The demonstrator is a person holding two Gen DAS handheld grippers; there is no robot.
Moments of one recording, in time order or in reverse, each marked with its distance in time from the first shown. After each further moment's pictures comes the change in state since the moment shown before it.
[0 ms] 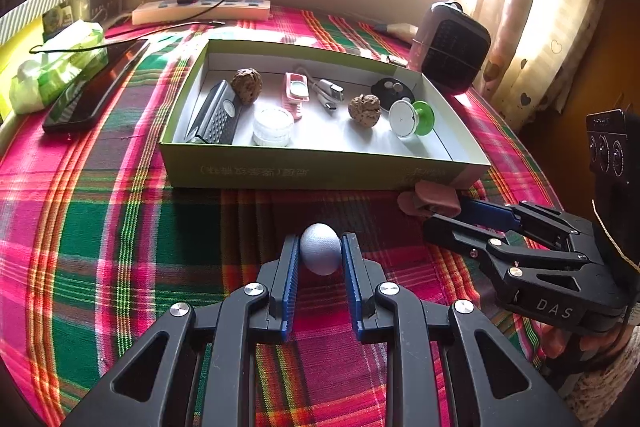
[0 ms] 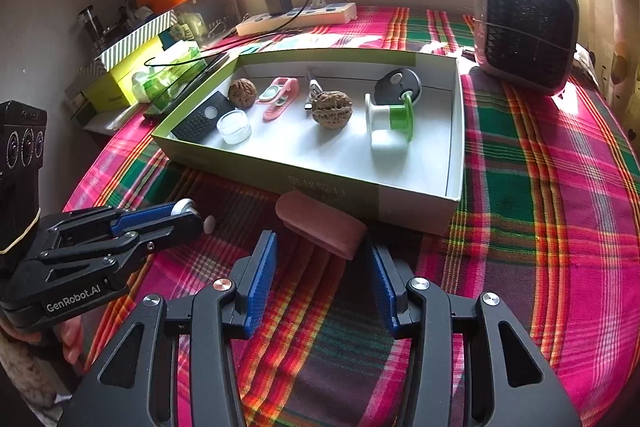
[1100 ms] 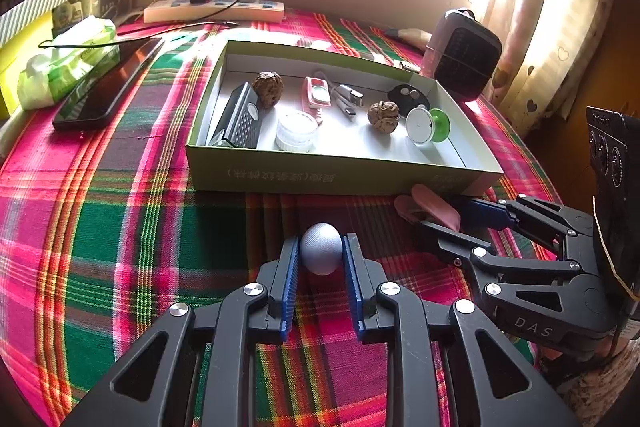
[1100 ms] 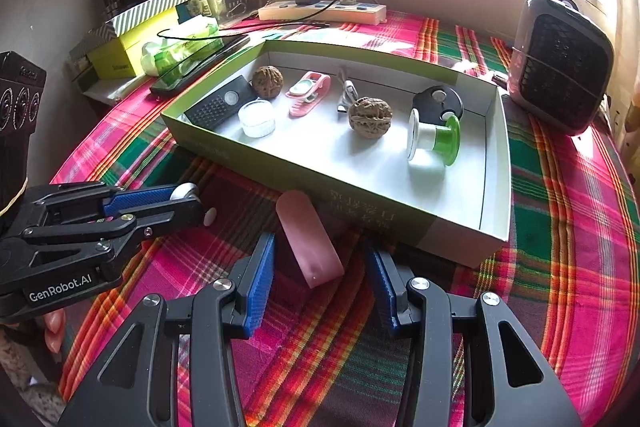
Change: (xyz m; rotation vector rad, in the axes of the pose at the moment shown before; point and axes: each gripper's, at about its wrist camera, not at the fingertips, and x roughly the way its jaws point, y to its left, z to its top) left arm -0.001 0.011 0.002 -0.016 -0.008 0.014; right arm 0.016 0.024 0.009 -0.111 0.010 -0.059
